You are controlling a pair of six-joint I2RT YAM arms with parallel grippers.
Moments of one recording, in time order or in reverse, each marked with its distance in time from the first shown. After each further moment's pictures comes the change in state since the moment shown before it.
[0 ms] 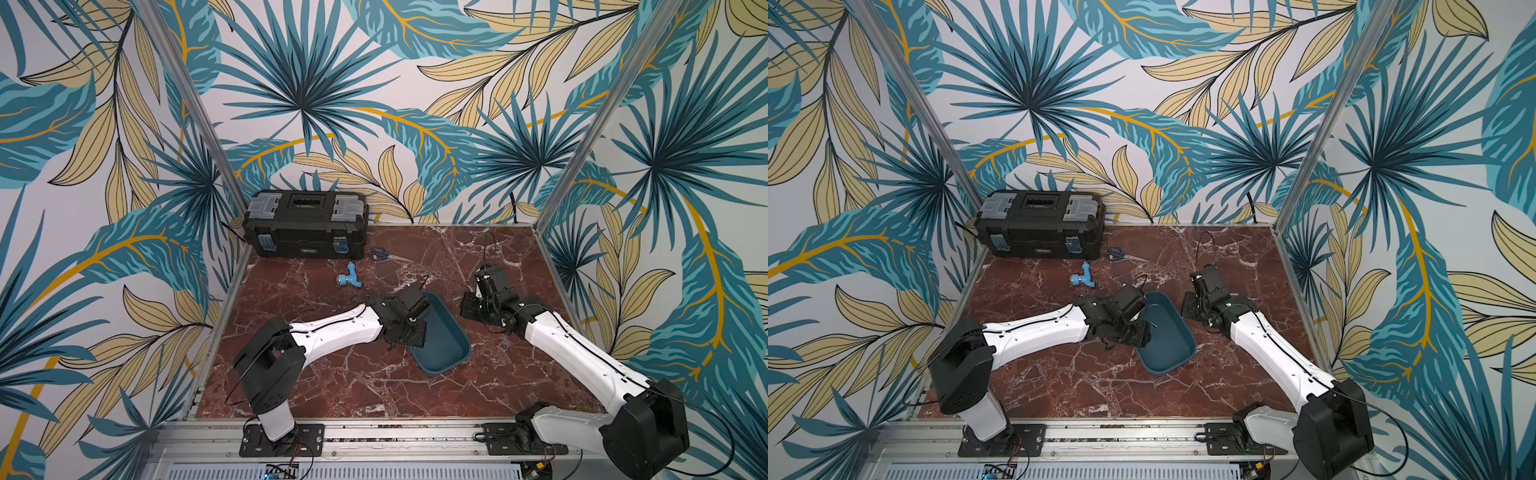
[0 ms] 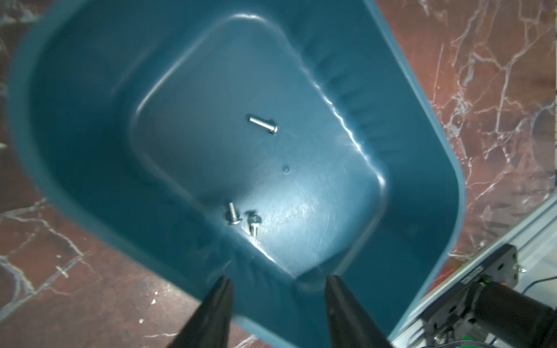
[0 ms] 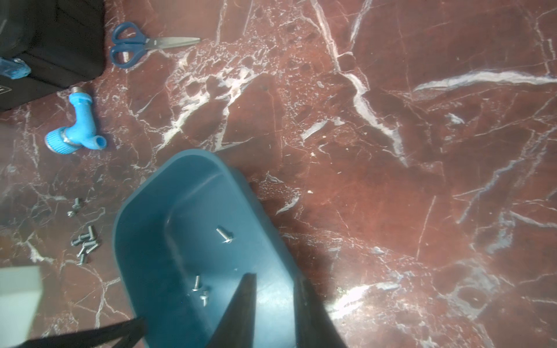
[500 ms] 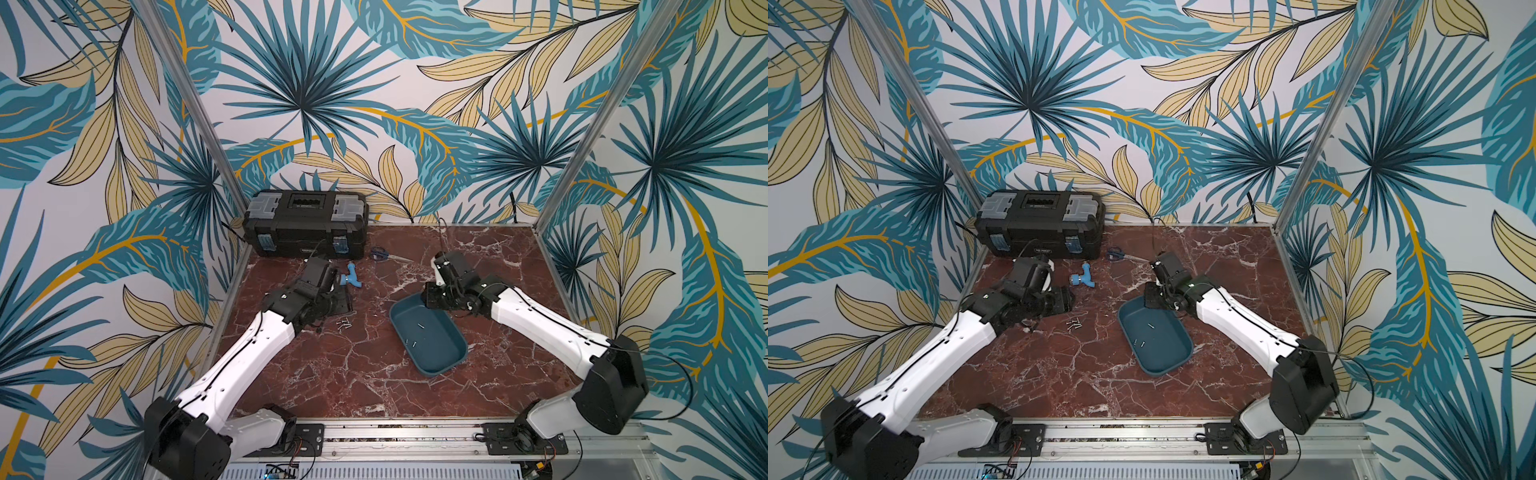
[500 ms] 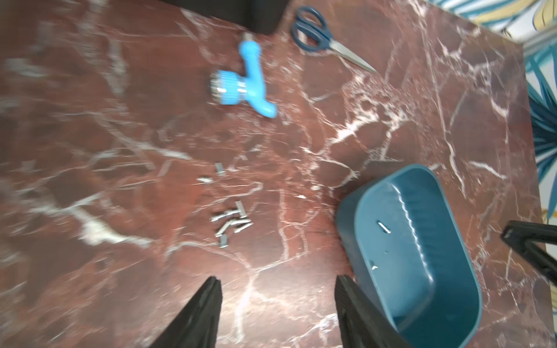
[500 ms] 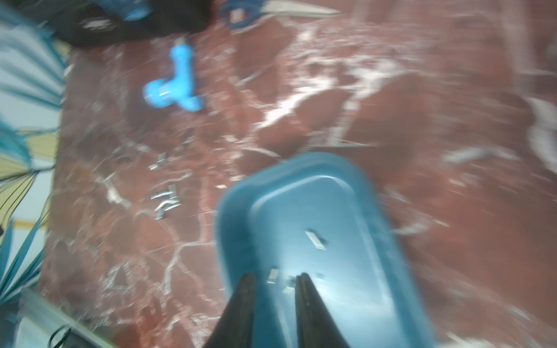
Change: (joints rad) left arm 0.532 -0.575 -0.183 -0.211 -0.093 0.125; right arm 0.258 0.325 0.351 -0.013 -0.097 -0.025
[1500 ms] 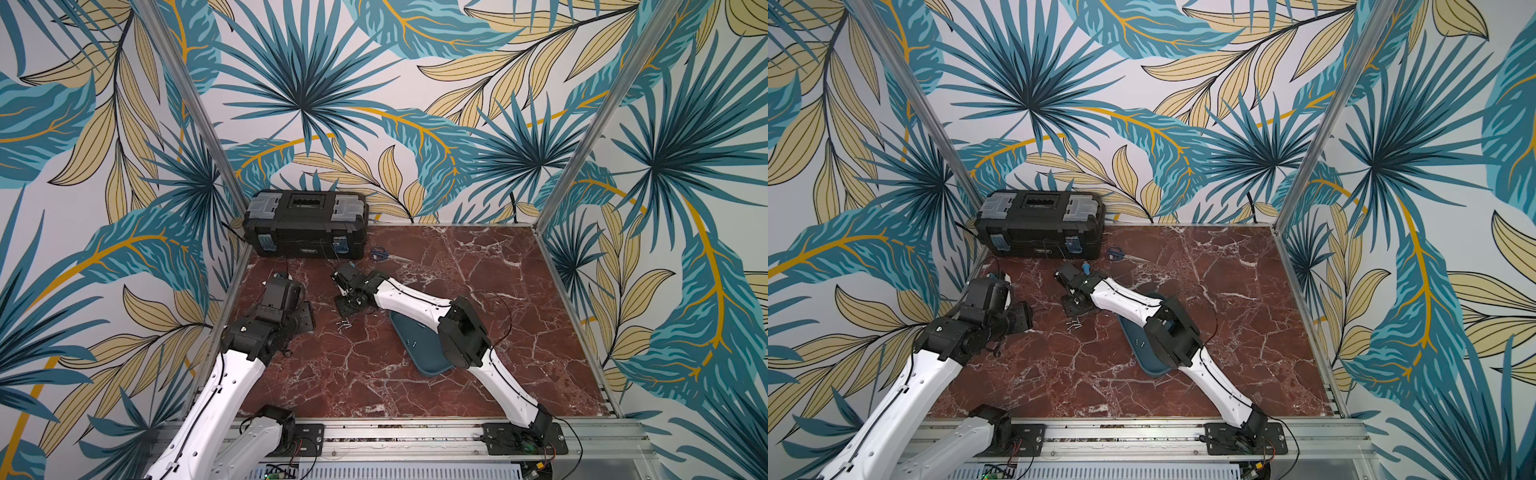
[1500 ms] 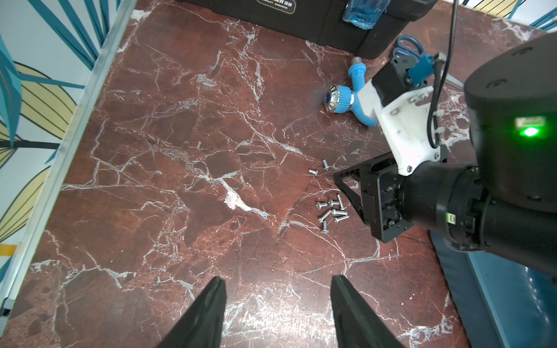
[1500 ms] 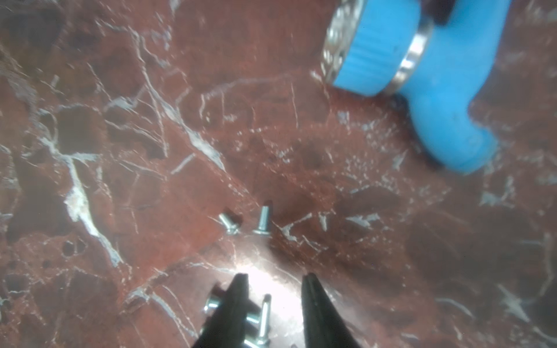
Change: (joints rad) left arm 0.148 -0.232 -0.101 -0.124 -0.132 0.117; right arm 0.244 0.928 0.940 -0.127 0.057 -0.197
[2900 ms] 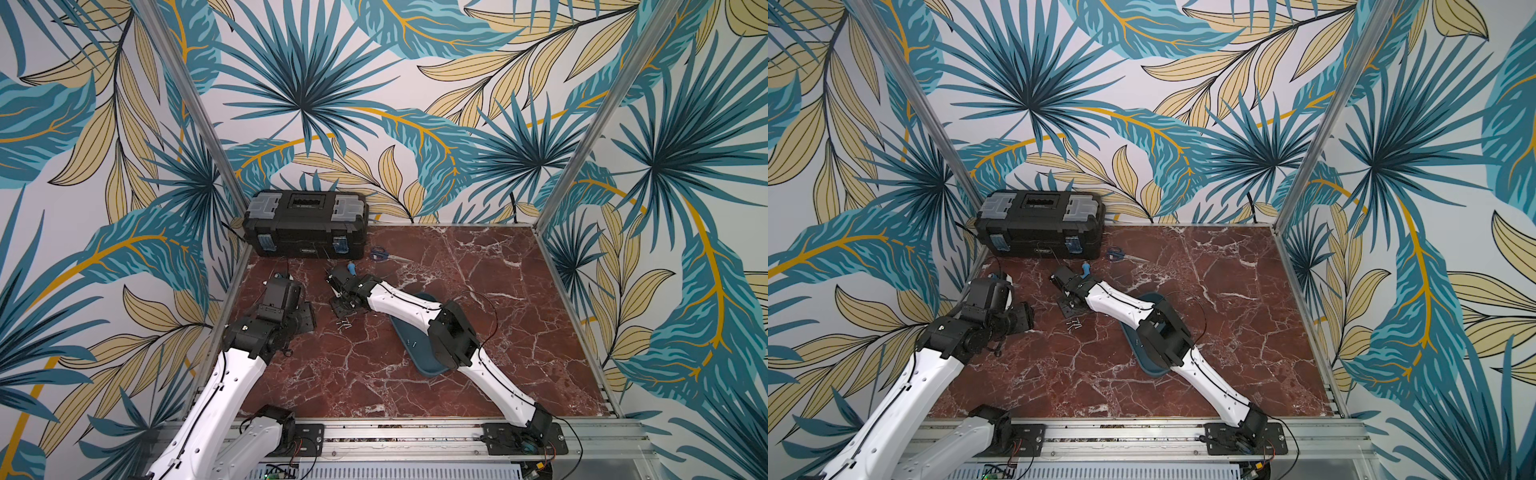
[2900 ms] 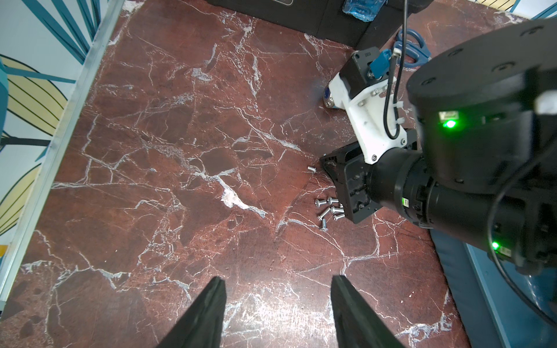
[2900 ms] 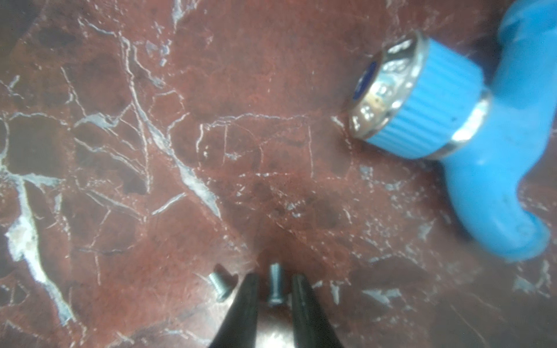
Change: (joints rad) left arm 0.007 0.010 -0.010 0.006 0.014 0.003; right arm 0.011 0.128 0.124 0.018 0.056 -0.103
